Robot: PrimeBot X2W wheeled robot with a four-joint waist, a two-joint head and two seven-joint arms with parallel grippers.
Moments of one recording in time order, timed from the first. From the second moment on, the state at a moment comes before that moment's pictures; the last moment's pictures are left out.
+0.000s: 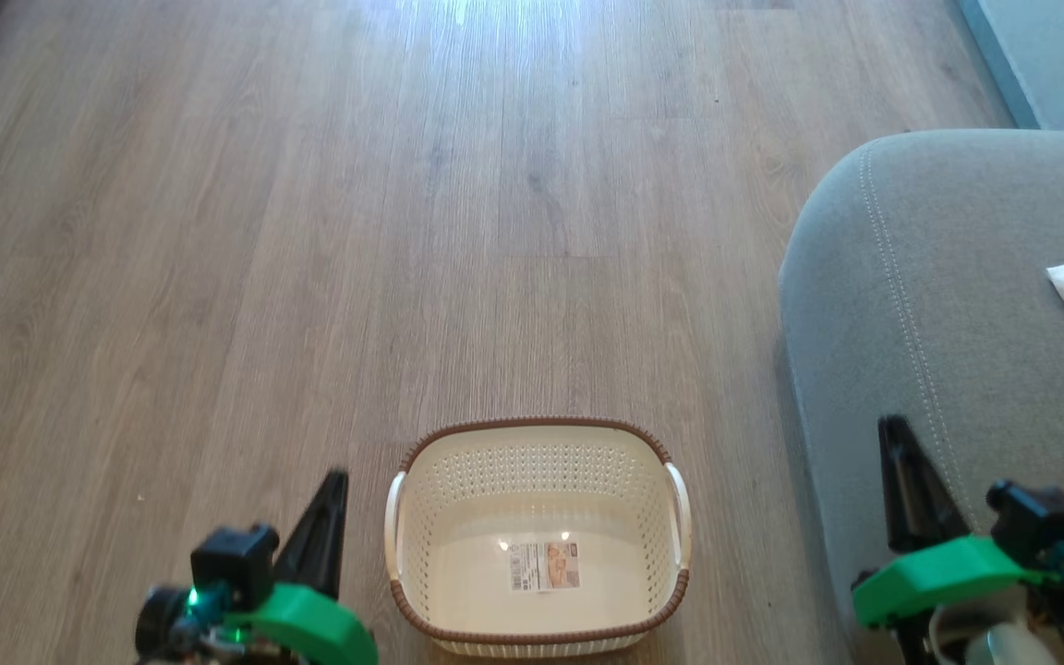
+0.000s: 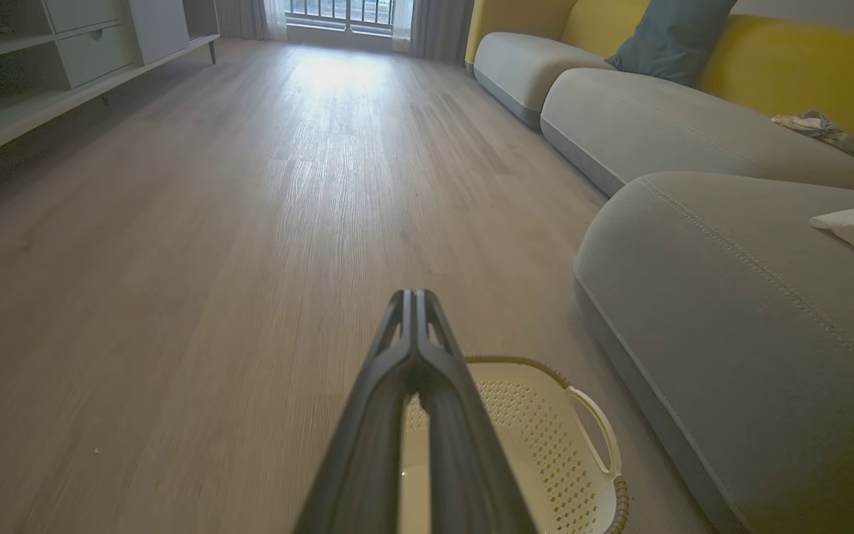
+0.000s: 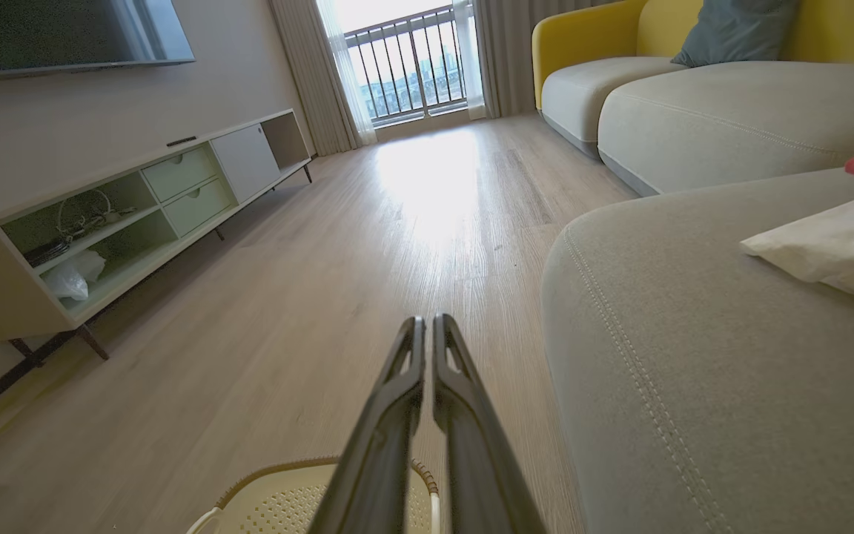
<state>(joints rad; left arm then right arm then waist) 0.01 0.05 -0.16 0.26 -0.21 -0.04 -0.26 0.01 -0.06 -0.03 0.23 0.30 0.13 -0.25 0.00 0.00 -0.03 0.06</state>
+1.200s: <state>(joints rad) 0.02 0.05 -0.10 0.28 -0.60 -0.06 -0.15 0.03 -0.06 -0.05 0.25 0.66 0.13 -0.15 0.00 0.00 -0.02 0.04</state>
